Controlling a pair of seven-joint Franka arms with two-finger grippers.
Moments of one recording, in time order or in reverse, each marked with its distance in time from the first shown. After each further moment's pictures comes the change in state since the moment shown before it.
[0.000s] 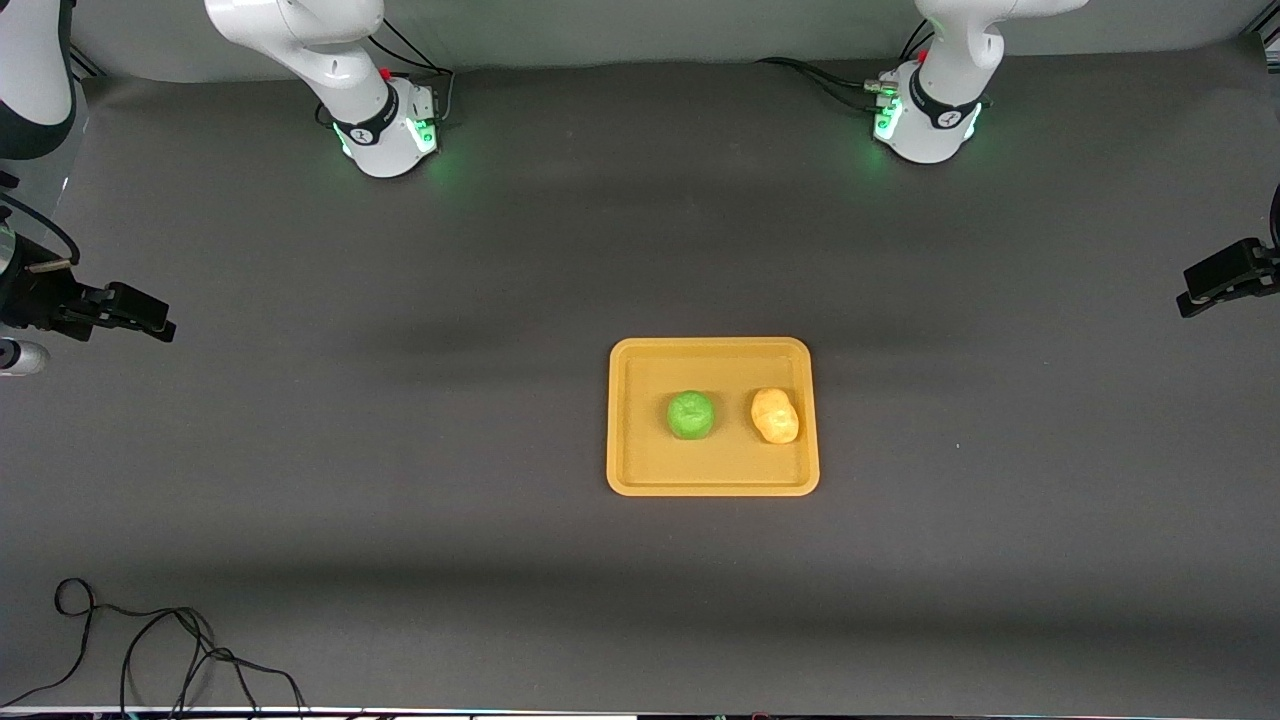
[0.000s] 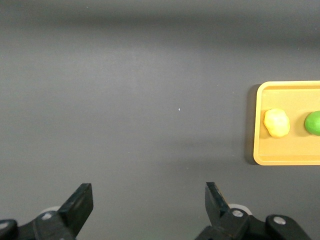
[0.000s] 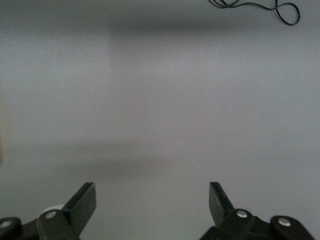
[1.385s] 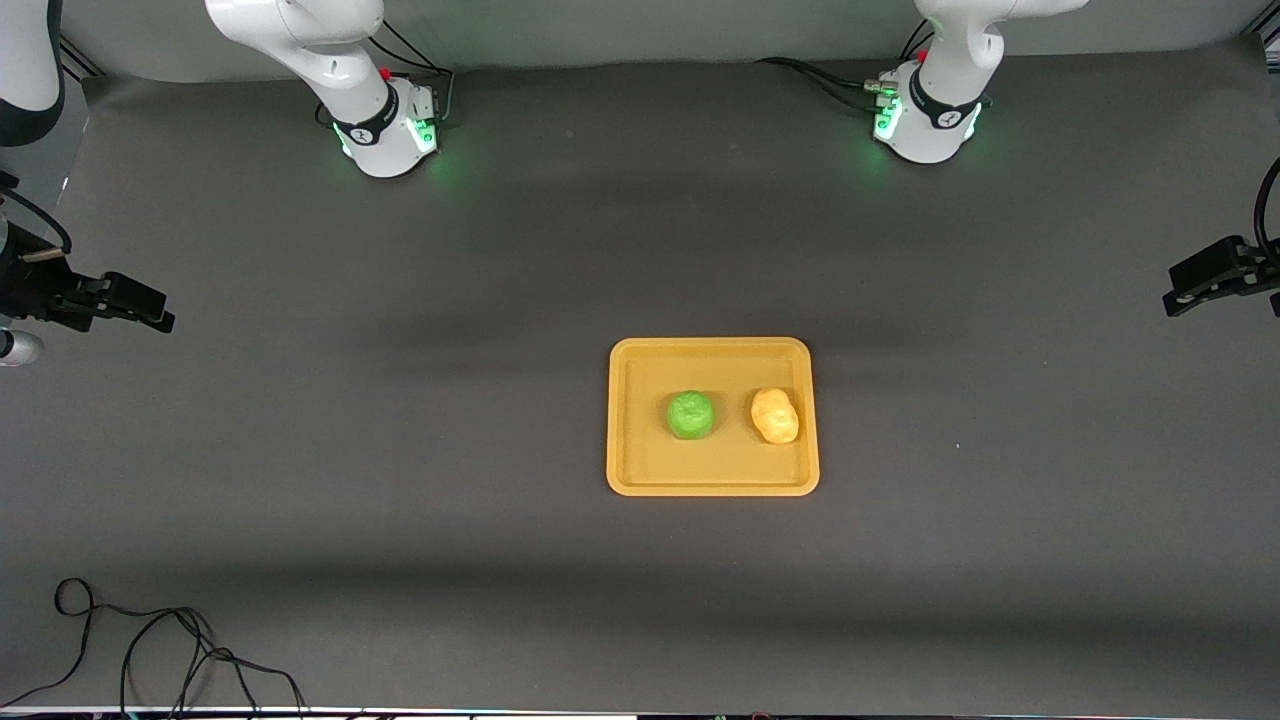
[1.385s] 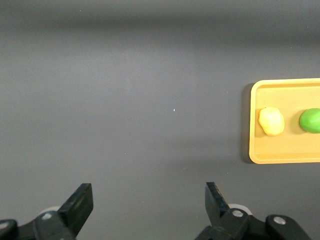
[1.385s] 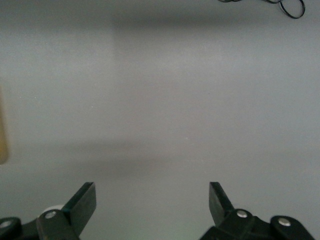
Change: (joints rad) left arm -0.003 0.000 -0.022 0.004 0.000 0.000 -0.004; right arm -0.034 -0.015 0.027 0.000 0.017 -0.031 0.000
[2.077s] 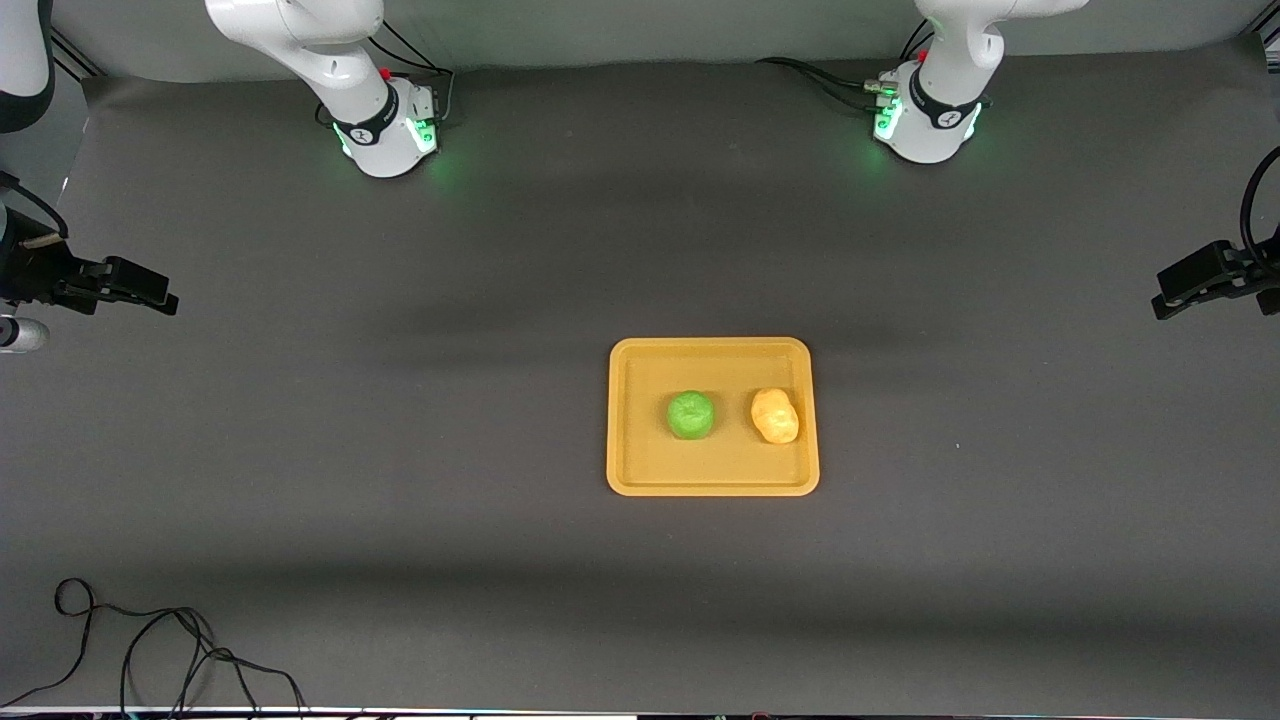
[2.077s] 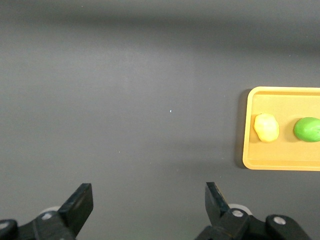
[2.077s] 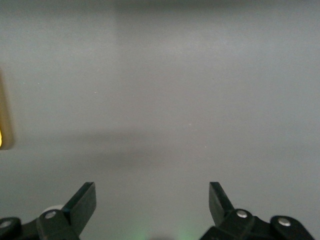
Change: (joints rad) left arm -0.006 0.000 -0.014 0.000 -0.001 0.001 -0.074; right arm 0.000 -0.009 0.000 0.010 0.019 -0.068 0.000
